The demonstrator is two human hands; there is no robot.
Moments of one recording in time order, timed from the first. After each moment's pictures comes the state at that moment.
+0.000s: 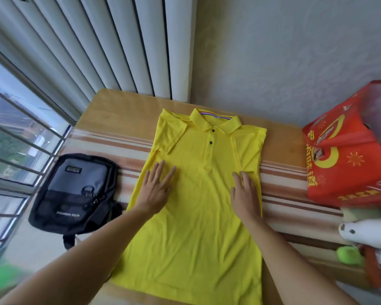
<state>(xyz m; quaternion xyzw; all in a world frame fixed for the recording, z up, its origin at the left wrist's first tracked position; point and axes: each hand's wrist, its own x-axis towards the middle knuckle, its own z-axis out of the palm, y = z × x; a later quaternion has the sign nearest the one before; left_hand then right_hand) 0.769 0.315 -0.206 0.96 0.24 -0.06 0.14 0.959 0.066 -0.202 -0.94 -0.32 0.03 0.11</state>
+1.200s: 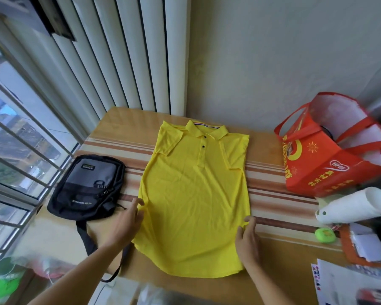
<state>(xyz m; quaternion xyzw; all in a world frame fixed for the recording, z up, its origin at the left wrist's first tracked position) 0.627 0.255 -0.134 0.88 0.36 0.02 0.31 0.825 -0.052 -0.175 -0.94 -0.09 0.11 0.32</state>
